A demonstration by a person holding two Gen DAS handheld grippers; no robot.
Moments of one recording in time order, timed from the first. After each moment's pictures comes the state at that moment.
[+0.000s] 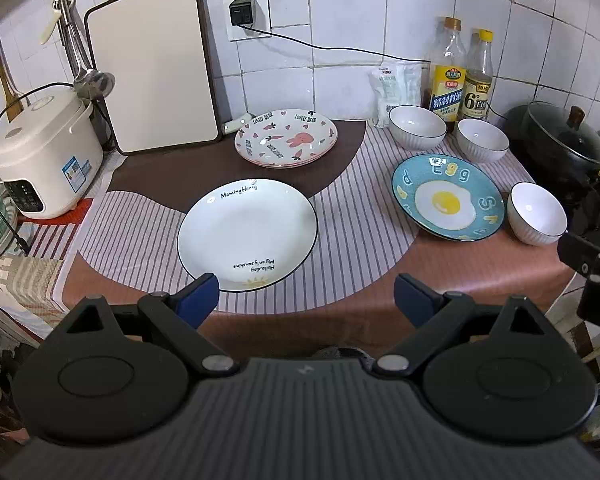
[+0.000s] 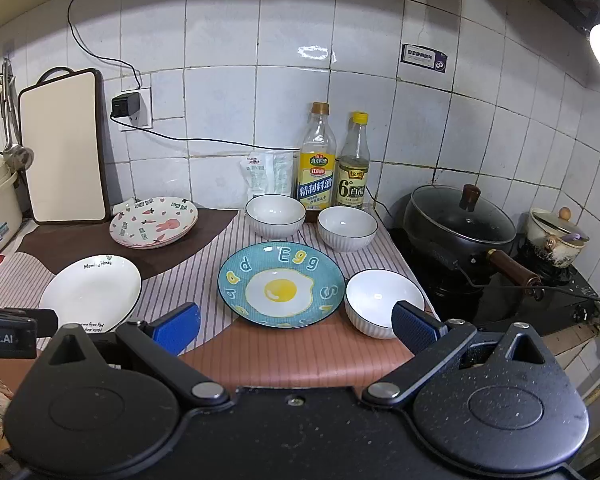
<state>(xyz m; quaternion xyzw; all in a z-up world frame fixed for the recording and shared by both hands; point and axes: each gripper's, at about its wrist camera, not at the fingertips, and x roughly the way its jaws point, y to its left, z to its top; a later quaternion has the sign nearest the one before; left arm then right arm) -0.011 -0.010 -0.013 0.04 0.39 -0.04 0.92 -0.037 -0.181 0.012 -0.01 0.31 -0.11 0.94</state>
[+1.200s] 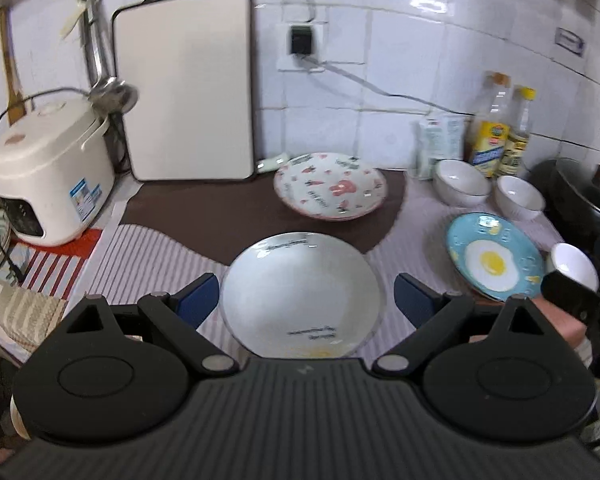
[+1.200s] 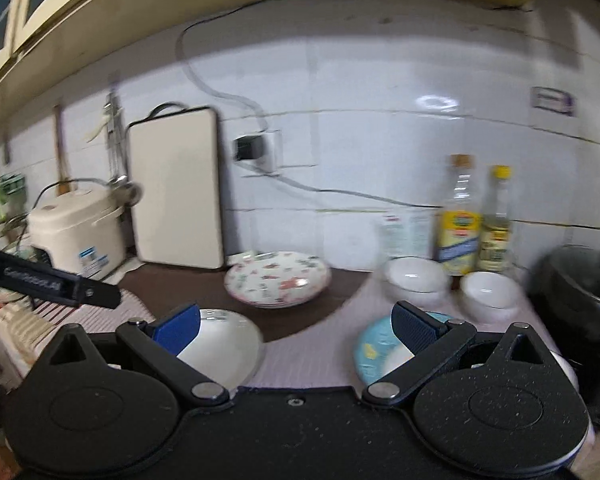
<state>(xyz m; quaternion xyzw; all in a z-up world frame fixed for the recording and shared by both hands) 0.063 0.091 -0.019 0.00 0.35 -0.04 0.94 0.031 -0.123 -0.015 0.01 0.22 0.09 0.97</state>
